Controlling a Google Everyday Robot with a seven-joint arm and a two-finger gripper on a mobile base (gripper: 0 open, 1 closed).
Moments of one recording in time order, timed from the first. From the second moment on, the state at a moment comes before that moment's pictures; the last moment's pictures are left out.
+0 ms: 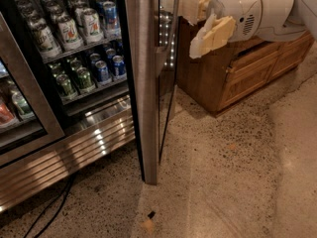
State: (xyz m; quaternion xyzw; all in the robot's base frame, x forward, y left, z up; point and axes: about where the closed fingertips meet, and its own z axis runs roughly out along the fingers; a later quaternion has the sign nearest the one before) arm 0.512 -0.035 1.057 -0.56 0.45 0.54 0.45
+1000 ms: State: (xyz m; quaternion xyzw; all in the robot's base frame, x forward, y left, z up) arm 0.514 -0.037 1.057 -0.56 0.45 0.54 0.45
